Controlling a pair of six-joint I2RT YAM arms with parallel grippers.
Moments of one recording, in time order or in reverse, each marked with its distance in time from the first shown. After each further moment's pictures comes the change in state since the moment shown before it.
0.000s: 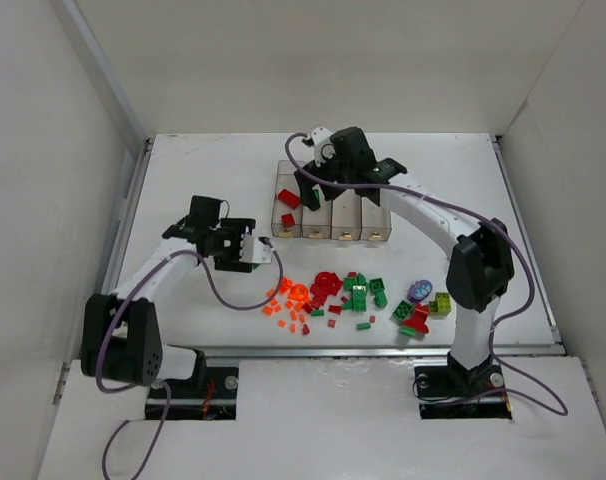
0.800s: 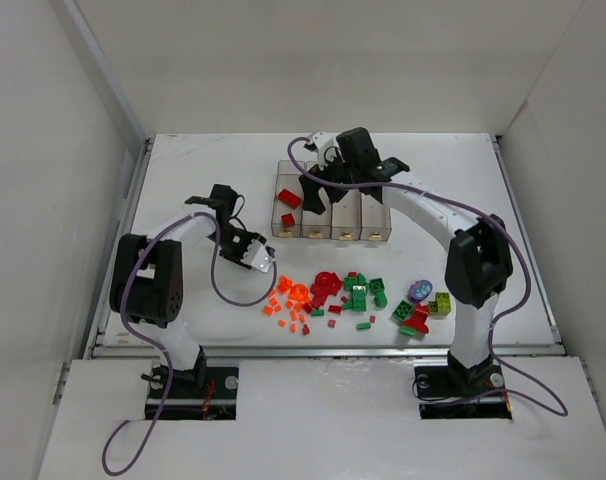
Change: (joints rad) left arm -0.014 0.429 0.312 -0.357 0.035 0.513; right arm -0.042 0.017 -0.023 0.002 -0.186 -0.090
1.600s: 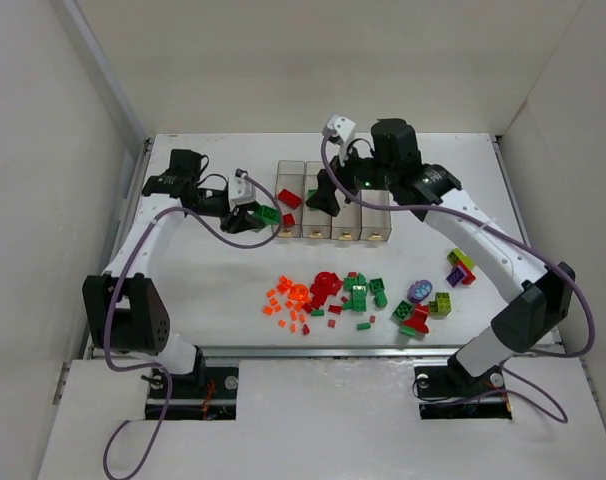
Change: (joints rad) left arm 0.131 -0.190 0.205 -0.057 0.607 -0.657; right arm 0.016 -0.365 -0.130 0.025 -0.144 0.016
